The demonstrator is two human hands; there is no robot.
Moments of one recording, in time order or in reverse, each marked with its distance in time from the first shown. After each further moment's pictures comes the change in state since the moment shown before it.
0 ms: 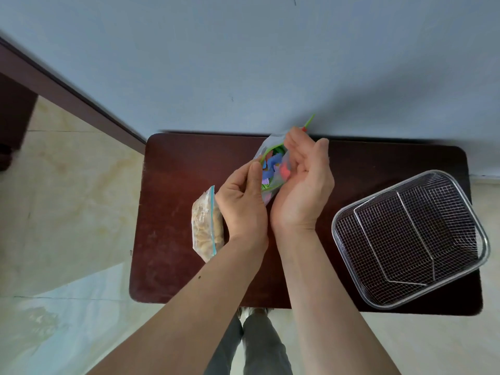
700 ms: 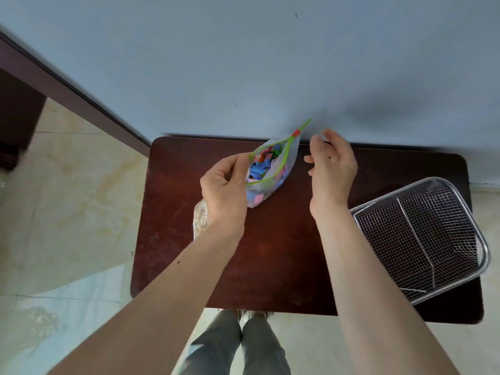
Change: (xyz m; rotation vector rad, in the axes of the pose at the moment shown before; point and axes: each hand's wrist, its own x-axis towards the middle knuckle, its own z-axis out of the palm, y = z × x) left_hand 0.036 0.005 -0.015 0.158 -0.053 0.185; right_hand 0.069 -0.006 -0.033 -0.486 -0.016 -0.124
